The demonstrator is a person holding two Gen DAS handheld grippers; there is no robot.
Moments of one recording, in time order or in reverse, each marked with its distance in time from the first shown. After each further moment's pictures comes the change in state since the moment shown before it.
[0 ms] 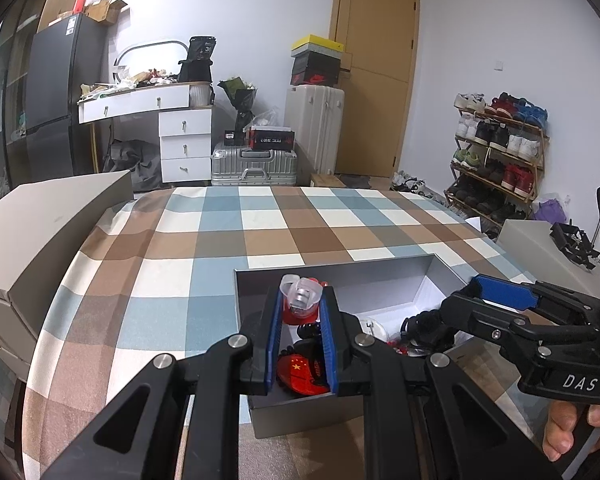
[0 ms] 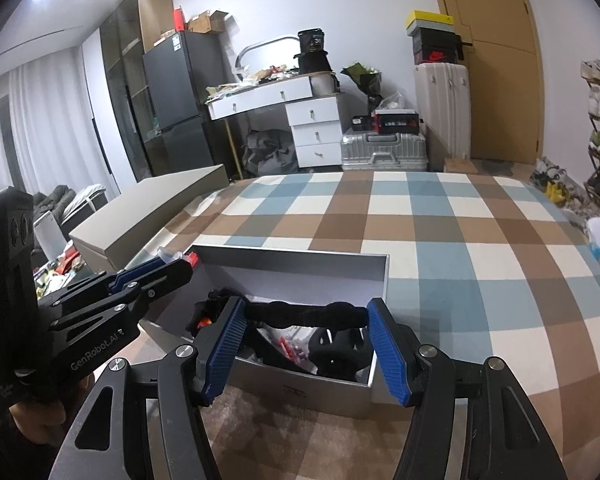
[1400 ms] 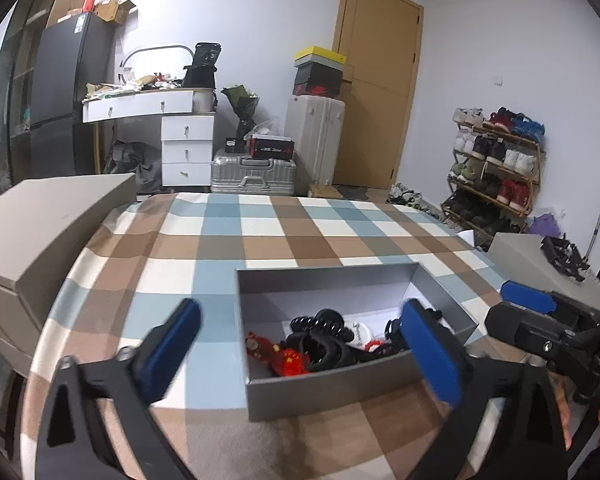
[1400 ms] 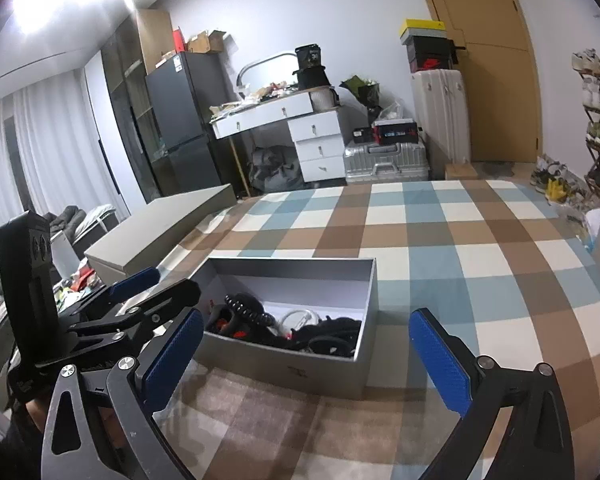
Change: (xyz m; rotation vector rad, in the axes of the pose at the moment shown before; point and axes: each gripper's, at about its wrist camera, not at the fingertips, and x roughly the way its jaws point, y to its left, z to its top) left arm -0.023 -0.003 -0.003 -0.021 -0.038 0.002; right arm -0.035 -0.011 -0.006 0.035 -0.065 0.030
